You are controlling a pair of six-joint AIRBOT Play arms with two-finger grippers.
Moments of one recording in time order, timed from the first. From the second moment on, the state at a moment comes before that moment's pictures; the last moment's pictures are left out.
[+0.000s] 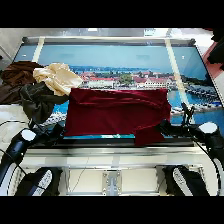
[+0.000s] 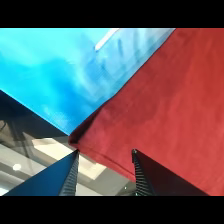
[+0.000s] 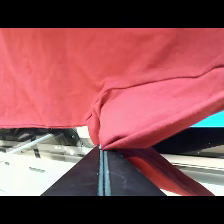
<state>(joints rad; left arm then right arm) 0.19 -0.78 0.29 1.07 -0.83 -1.91 -0.29 -0.75 0.44 -0.80 1.15 1.33</state>
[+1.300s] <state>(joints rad) 0.16 -0.85 0.72 1.01 -0.74 -1.67 -0.29 -0.72 0.71 -0.85 1.15 1.34</state>
